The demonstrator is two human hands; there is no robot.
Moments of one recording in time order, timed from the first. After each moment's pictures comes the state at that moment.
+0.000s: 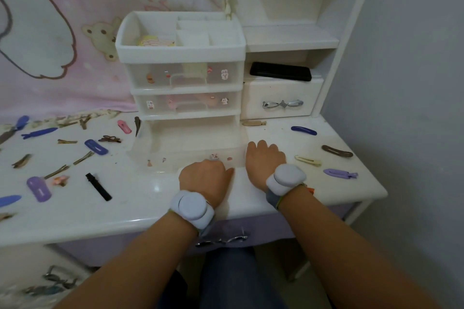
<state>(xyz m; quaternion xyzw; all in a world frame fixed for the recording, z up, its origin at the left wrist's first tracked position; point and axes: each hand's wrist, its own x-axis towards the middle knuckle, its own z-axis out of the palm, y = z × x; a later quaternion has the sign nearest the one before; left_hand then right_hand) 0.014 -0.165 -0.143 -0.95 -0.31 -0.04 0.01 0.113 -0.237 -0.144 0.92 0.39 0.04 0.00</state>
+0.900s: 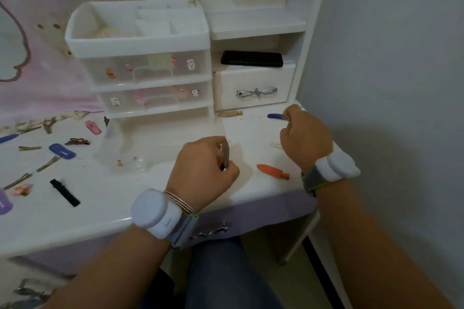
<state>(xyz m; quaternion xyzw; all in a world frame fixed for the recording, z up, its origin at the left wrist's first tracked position) 0.003 -0.208 -0.095 -0.94 -0.16 -0.23 -0.17 0.169 -0.329 -0.108 0.92 0.29 0.11 -0.26</state>
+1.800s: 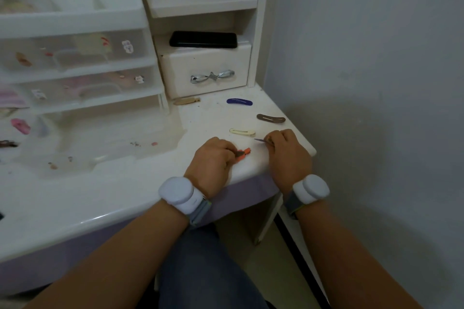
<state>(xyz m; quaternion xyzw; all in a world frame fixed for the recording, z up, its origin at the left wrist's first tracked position) 0.087 -0.247 -0.173 -0.95 0.05 -0.25 -0.18 0.167 -0.393 -0.178 0.94 0.24 0.12 -0.22</state>
